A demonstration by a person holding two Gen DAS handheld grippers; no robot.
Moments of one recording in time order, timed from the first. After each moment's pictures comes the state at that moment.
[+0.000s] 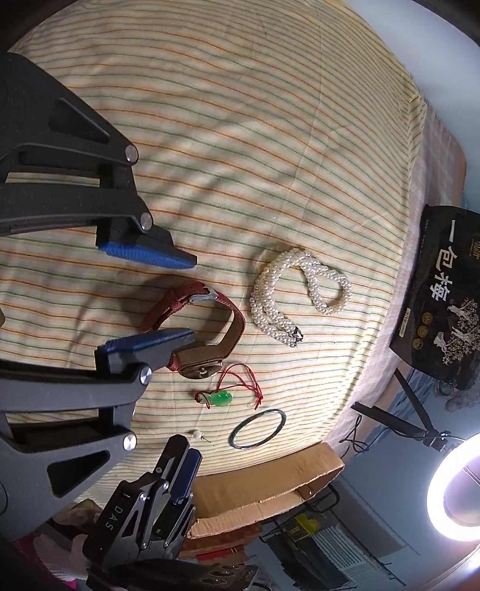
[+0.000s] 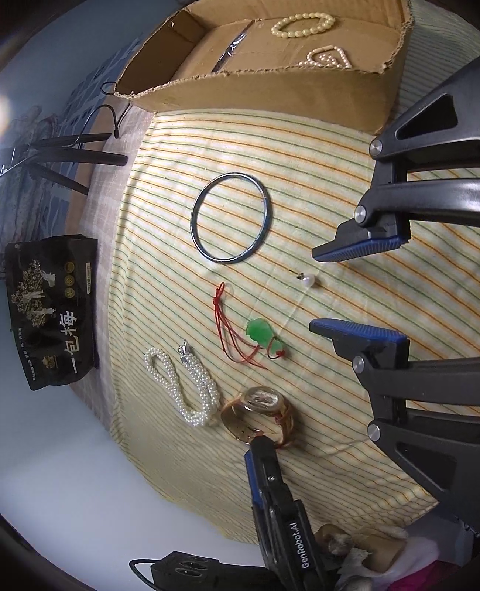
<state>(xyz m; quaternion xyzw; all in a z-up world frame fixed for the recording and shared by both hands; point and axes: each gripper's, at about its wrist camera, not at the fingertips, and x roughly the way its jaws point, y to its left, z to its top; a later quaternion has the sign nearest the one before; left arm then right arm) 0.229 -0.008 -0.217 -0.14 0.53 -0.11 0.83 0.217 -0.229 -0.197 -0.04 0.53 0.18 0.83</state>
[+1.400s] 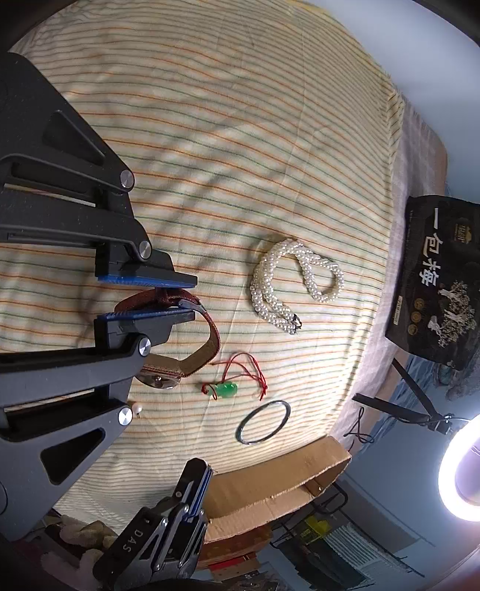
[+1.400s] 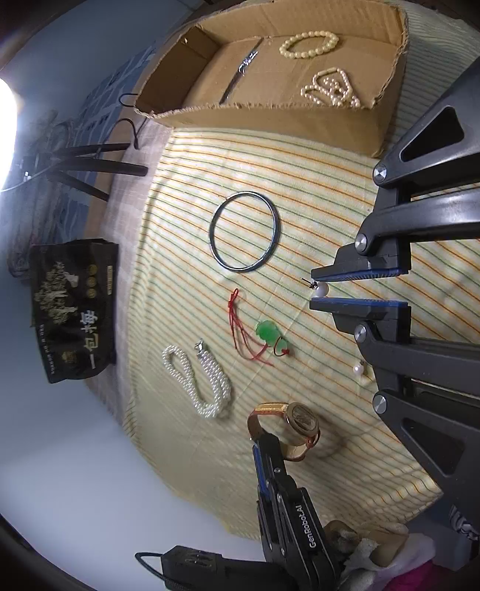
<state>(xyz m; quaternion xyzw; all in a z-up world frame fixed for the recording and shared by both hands) 0.215 -0.017 -0.199 -0.11 0.51 -0.11 0.85 0.200 -0.236 -0.173 -0.05 0.50 0.18 0.85</state>
